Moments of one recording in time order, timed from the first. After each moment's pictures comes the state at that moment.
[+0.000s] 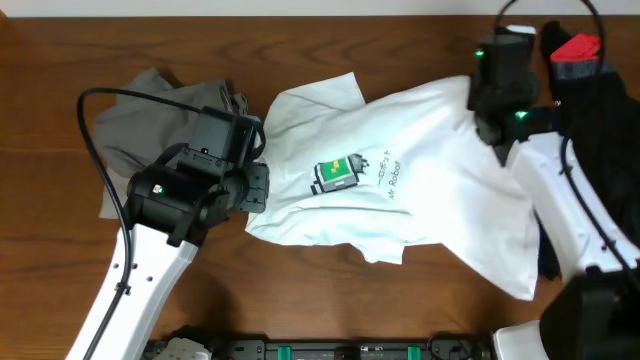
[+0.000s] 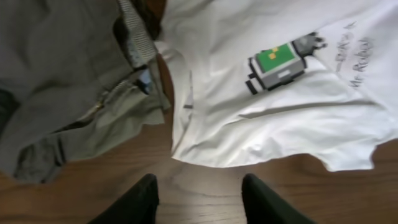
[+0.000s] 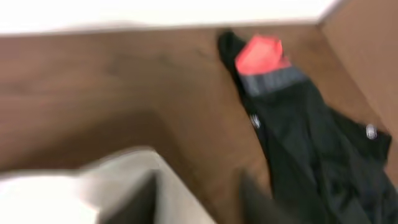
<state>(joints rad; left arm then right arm) -0.38 1.24 1.30 -1.17 -0.04 -0.22 0.11 1.63 1.31 -0.48 0.49 0.15</state>
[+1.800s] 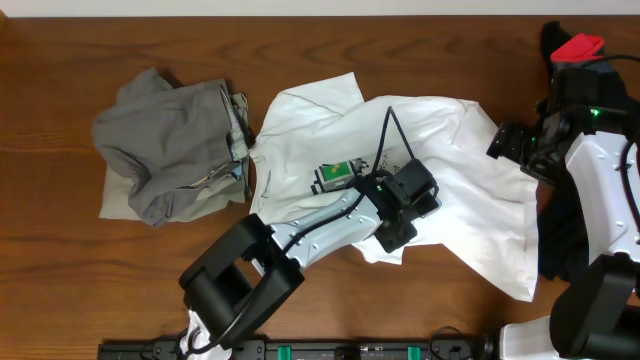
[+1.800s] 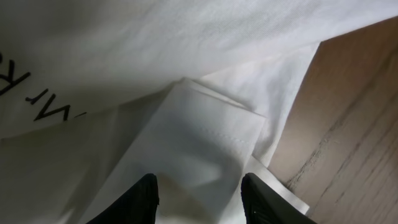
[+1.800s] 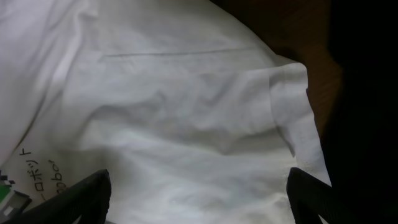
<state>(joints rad) -0.93 1.97 1.30 -0.61 0.14 0.09 -0.17 1.64 1.30 -0.99 -0.05 0.35</state>
